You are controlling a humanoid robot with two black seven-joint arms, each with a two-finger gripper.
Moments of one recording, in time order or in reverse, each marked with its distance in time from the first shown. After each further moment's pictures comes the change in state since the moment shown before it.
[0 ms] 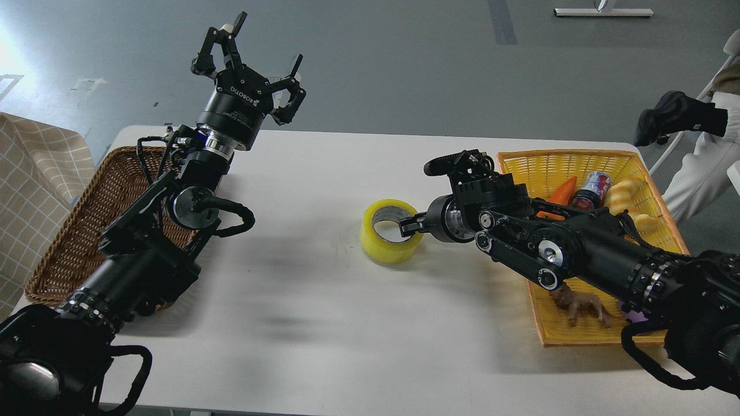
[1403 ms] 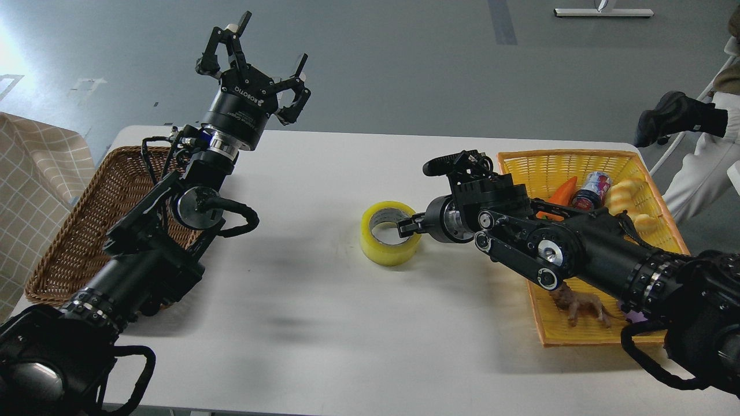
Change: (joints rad) left arm -0.001 -0.011 0.000 -0.006 0.000 0.000 0.000; right arm -0.001 0.000 0.000 0.007 0.011 0.000 0.005
